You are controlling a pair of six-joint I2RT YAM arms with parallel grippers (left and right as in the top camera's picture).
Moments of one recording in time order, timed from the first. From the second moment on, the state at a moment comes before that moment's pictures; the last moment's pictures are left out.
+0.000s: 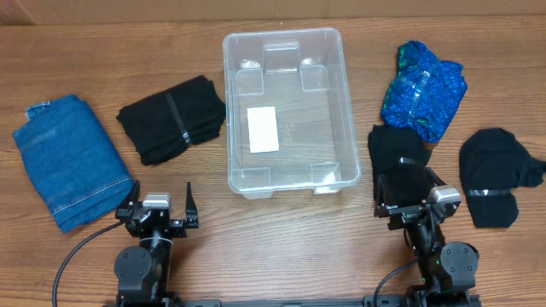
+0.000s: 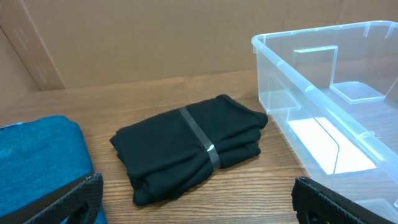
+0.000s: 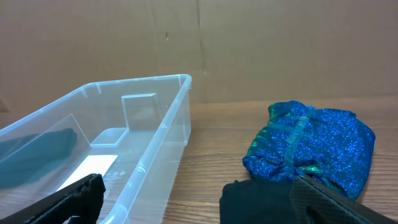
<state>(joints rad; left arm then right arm) -0.01 0.02 0.05 -0.17 -0.02 0.09 0.06 0.01 0.02 -0.03 -0.12 0.12</state>
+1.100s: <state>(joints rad) -0.01 0.02 0.05 -0.17 -0.02 0.09 0.04 1.02 1.23 -0.58 -0.02 0.22</state>
